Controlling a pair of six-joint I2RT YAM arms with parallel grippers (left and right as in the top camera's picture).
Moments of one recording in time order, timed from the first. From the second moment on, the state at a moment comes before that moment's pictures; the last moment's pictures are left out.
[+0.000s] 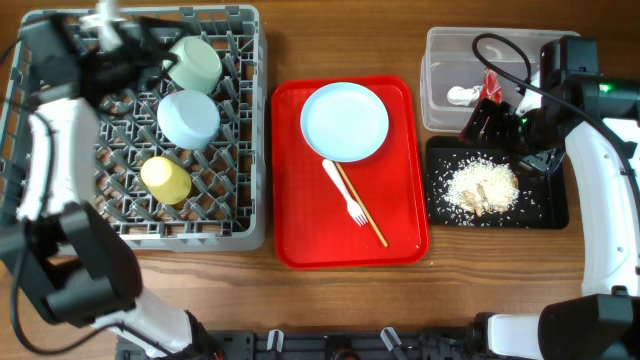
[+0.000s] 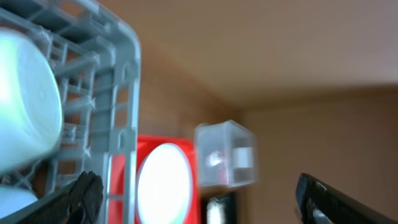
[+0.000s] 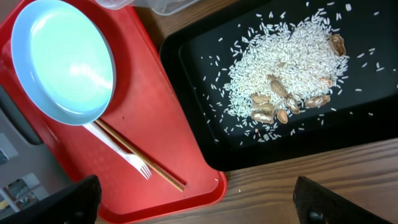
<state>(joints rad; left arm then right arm) 0.28 1.81 1.48 -0.40 0.98 -0.54 -0.09 1.55 1.51 -1.35 -0.20 0.38</state>
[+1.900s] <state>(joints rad) -0.78 1.96 1.48 -0.44 -0.33 -0.21 -0.09 1.55 1.51 -1.37 -0.10 0.43</state>
